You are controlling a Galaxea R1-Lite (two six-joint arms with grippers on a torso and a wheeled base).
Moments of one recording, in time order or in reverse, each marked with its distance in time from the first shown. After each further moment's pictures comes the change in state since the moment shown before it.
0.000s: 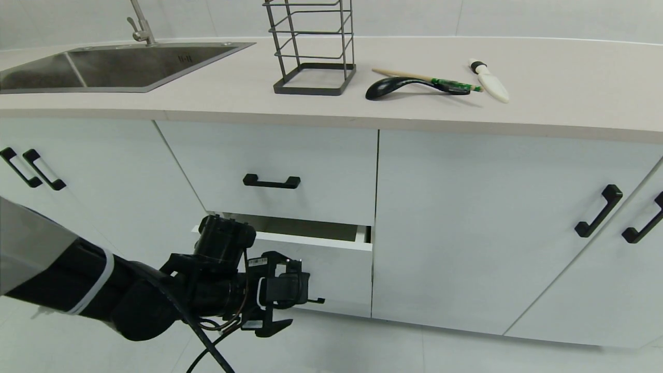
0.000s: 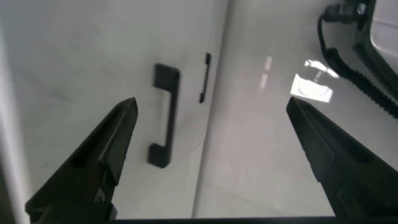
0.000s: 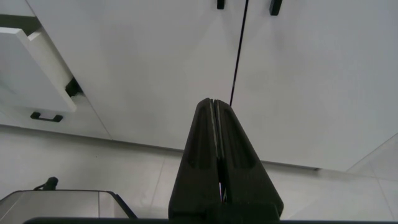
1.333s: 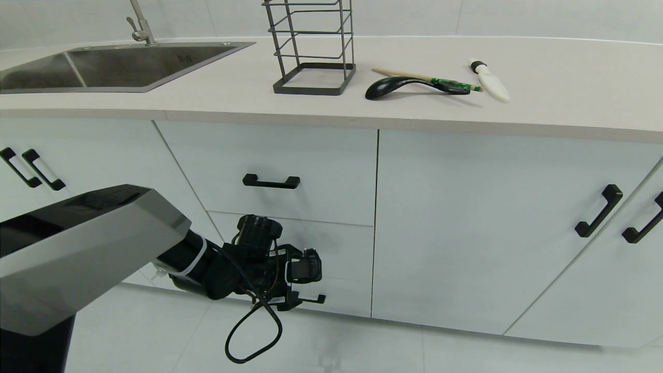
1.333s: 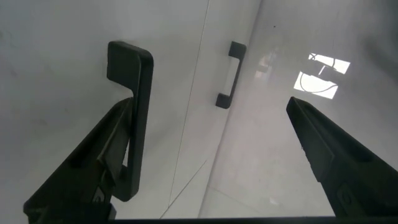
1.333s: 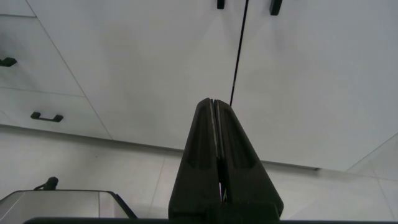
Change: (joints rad) left arm 0.071 0.363 -0.268 -0.021 0.025 0.037; right arm 0.000 0.000 0.000 0.000 0.000 0.000
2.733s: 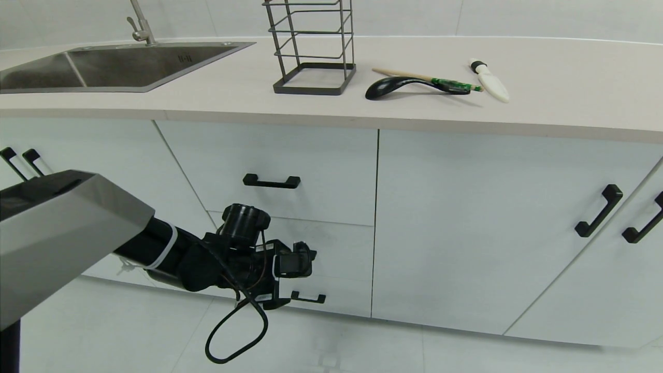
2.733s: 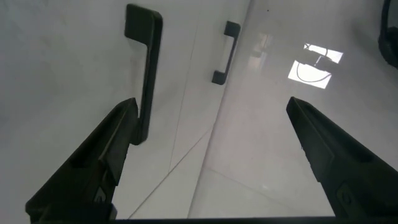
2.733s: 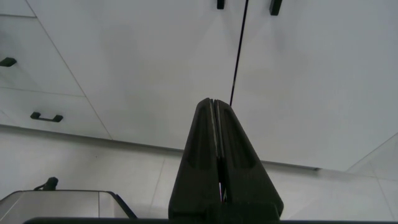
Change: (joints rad) left arm 0.020 -0.123 0.001 0.125 0.030 0.001; right arm 0.000 0.000 0.000 0.000 0.000 0.000
